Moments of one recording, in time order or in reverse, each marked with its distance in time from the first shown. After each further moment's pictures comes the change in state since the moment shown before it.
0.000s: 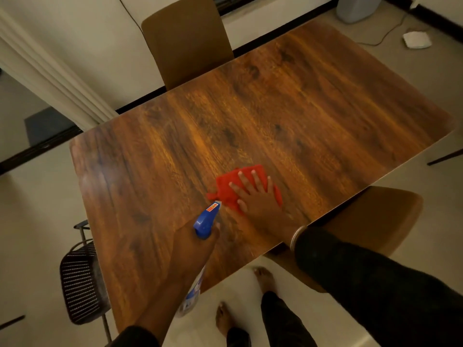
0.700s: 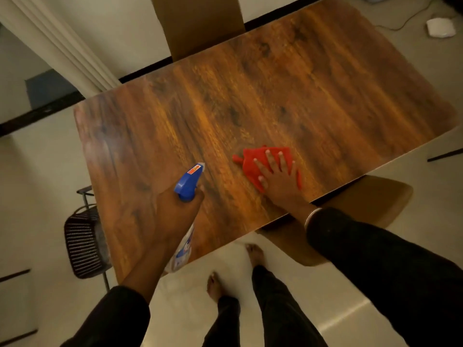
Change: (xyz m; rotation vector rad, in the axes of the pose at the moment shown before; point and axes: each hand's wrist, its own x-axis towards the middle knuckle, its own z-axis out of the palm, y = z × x) left_hand 0.012 -0.021 -0.024 -0.090 0.058 -0.192; right_hand -0.031 0.047 -0.021 -0.004 -0.022 0.146
